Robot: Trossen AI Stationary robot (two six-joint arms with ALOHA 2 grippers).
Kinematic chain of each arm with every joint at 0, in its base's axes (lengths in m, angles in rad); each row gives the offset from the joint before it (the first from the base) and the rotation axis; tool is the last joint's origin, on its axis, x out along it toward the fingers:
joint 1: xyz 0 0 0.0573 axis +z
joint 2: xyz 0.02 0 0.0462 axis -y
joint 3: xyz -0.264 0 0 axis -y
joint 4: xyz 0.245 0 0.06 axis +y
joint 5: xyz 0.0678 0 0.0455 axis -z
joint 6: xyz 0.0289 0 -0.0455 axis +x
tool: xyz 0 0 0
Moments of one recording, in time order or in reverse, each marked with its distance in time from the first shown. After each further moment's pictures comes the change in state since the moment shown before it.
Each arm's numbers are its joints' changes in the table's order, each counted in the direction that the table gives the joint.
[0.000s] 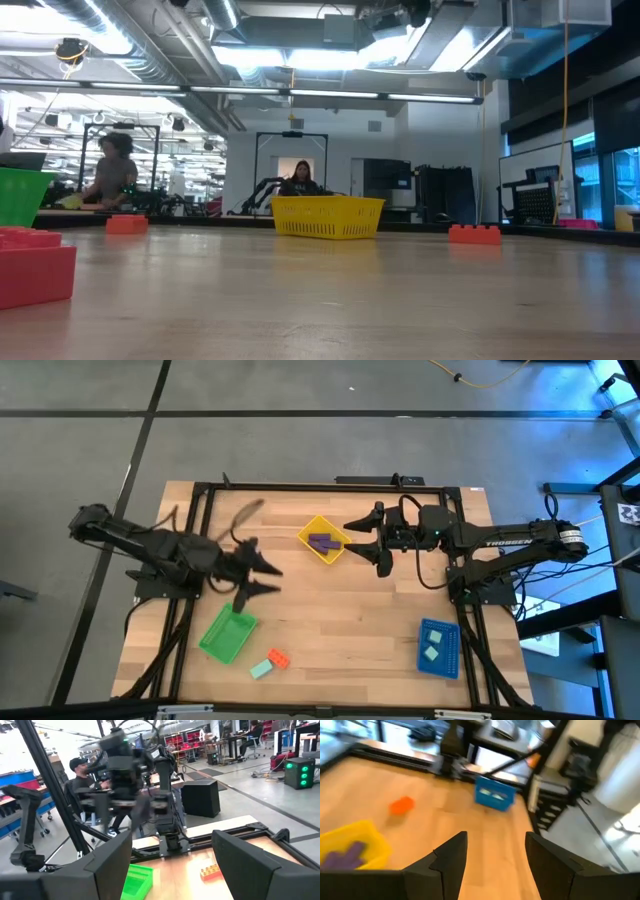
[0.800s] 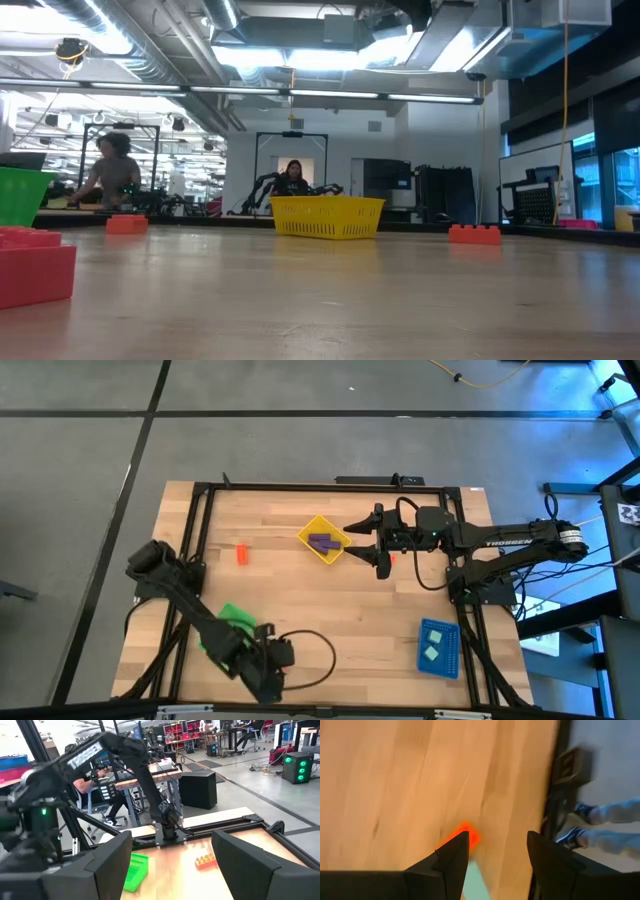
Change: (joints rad) left arm -0.416 -0.864 0.645 0.640 -0.074 -0.571; right arm 0.000 0.000 0.000 0.057 -0.001 -0.031
